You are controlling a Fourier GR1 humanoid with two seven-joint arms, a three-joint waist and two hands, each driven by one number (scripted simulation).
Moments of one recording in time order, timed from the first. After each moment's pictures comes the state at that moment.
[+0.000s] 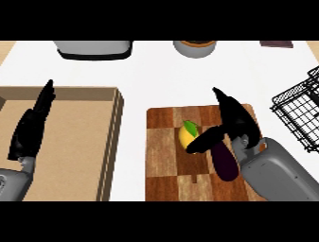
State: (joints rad) left arm -0.18 0.45 -0.19 -1.41 0.06 0.30 0.05; right arm -0.53 -0.33 0.53 -1.57 0.22 -0.11 1.21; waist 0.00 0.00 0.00
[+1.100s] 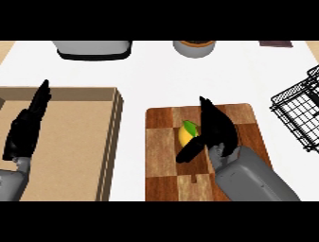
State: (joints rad) left arm -0.16 0.44 -0.13 -1.41 0.04 0.25 0.03; right arm -0.50 -0.19 0.56 -1.50 0.44 -0.03 1.23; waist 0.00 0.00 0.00
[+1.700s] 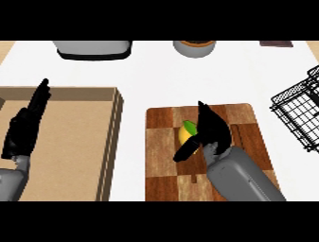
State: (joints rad) left arm -0.17 0.43 -0.10 -1.41 0.02 0.23 0.05; right arm -0.47 -0.09 0.48 -1.39 0.51 -0.01 1.18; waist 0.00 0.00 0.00
